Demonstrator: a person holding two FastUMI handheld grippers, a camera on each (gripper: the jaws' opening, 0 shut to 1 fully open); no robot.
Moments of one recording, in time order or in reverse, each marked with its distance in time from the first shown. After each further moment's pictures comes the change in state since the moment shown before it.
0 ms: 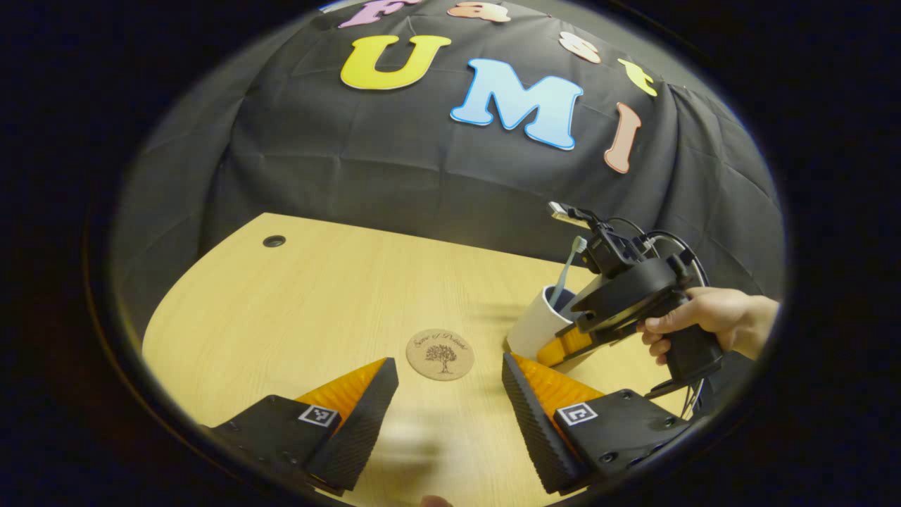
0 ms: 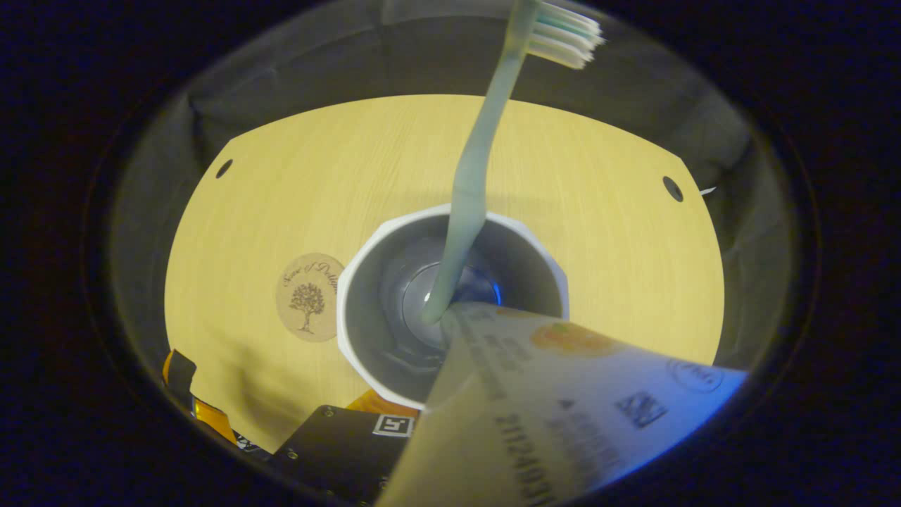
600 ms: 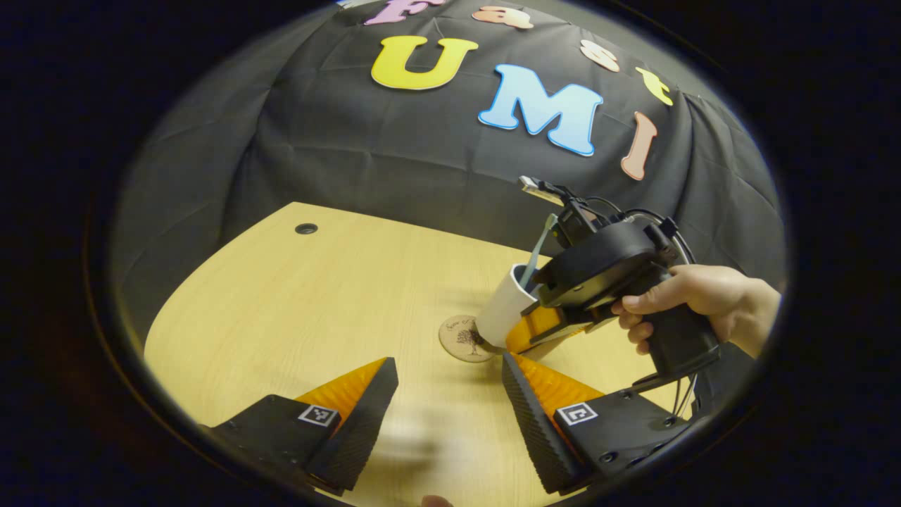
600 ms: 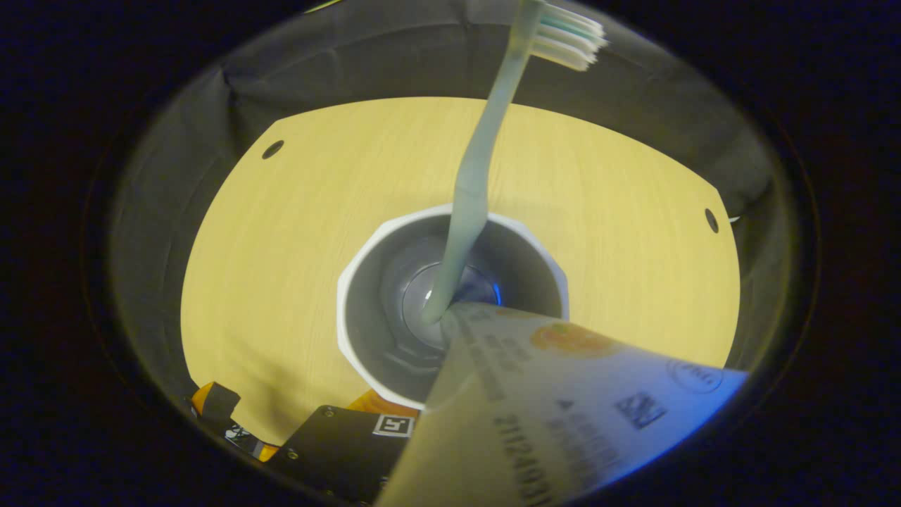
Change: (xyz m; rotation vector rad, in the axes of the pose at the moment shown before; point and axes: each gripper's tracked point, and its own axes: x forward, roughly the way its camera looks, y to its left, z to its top) left arm -0.035 0.040 -0.011 -0.045 -0.004 0.058; right arm 0.001 0.087 0.013 -0.094 -0.002 0.058
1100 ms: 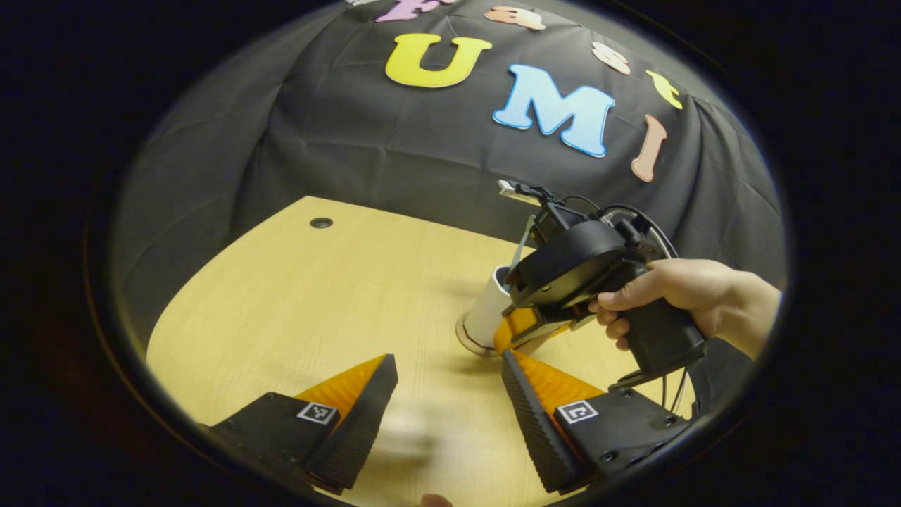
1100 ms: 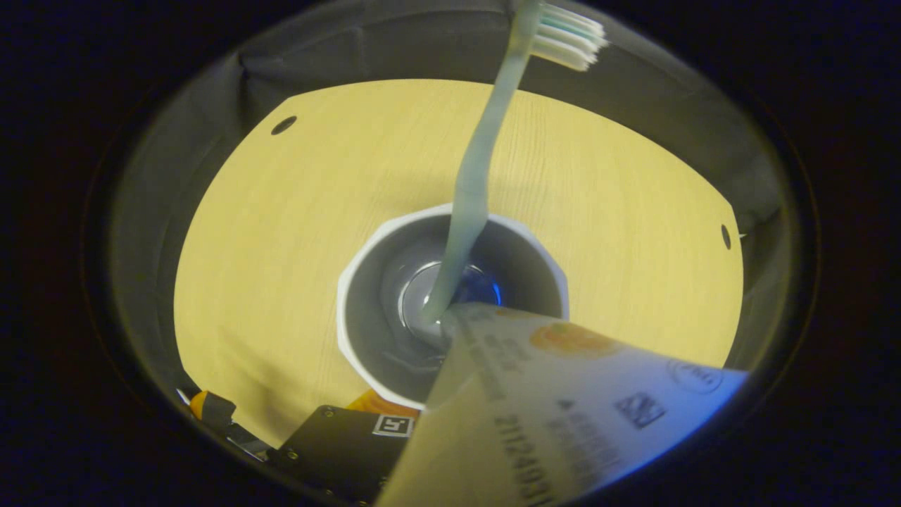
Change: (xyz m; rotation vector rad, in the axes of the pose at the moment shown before) left arm -0.006 0.017 -0.001 -0.018 0.015 0.024; right arm 0.026 0.019 0.003 -0.062 0.061 -0.013
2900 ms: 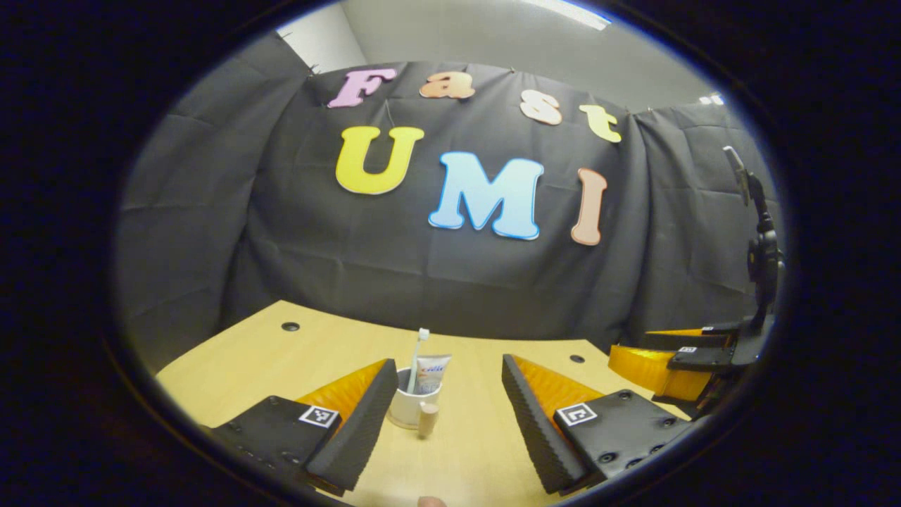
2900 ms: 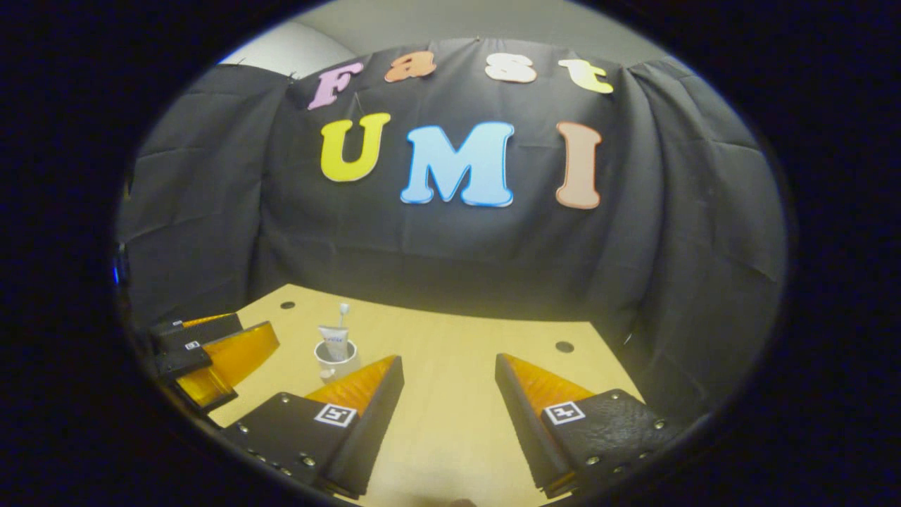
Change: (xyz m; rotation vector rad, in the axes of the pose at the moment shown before) left arm -0.087 -0.174 0.096 0.140 -0.468 -0.072; right arm -0.285 -0.171 -0.091 0.030 -1.130 -0.217
